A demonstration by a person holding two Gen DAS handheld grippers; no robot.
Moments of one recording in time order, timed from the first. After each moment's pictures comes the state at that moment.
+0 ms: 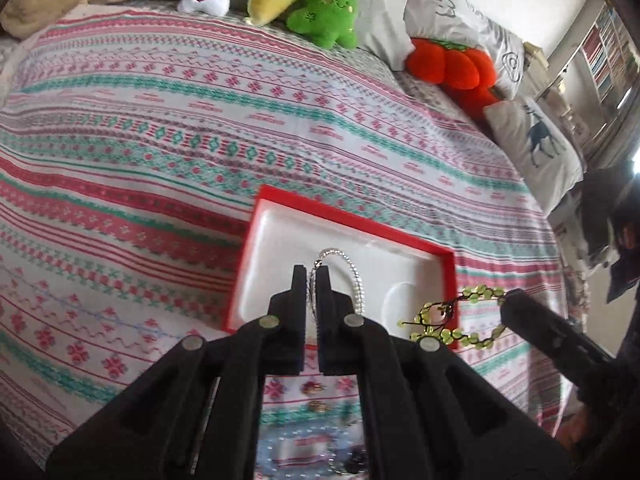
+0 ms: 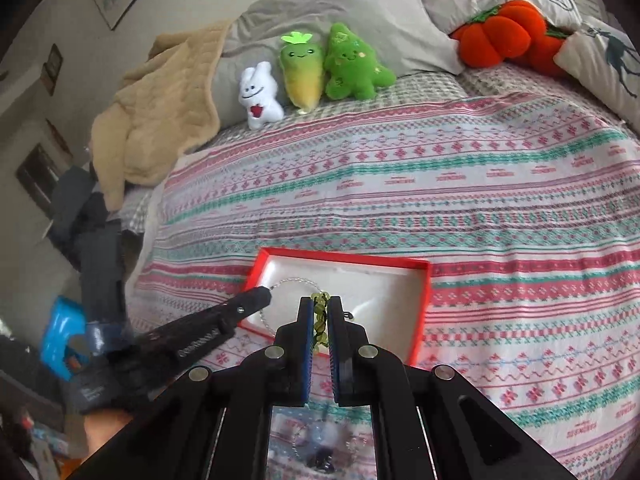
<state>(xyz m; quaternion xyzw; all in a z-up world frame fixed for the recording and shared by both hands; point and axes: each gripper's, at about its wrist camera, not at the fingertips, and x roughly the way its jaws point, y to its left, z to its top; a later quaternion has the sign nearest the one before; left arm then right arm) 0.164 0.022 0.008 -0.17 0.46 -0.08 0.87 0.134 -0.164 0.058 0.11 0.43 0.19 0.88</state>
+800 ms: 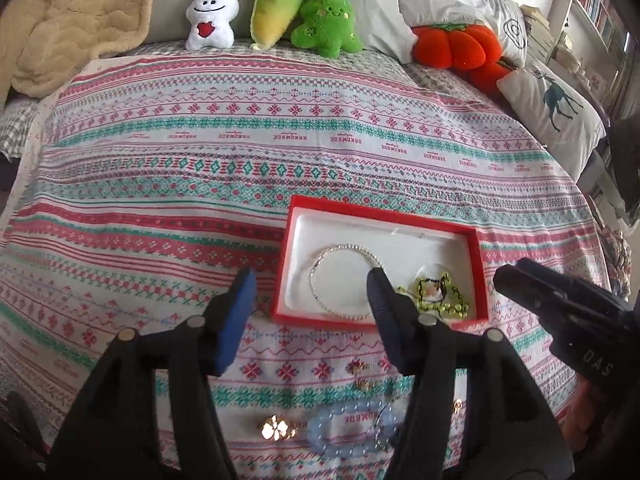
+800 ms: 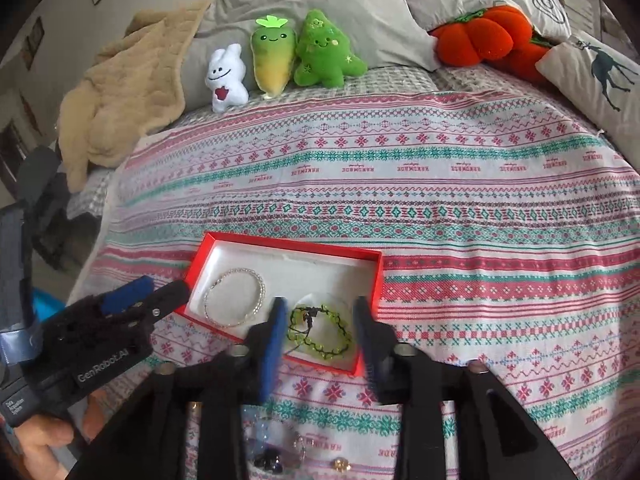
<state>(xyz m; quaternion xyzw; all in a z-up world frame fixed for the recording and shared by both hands) 0.140 0.020 0.037 -0.07 0.45 -0.04 0.89 0.137 -0.176 0.044 0.05 0.45 0.12 0.88</state>
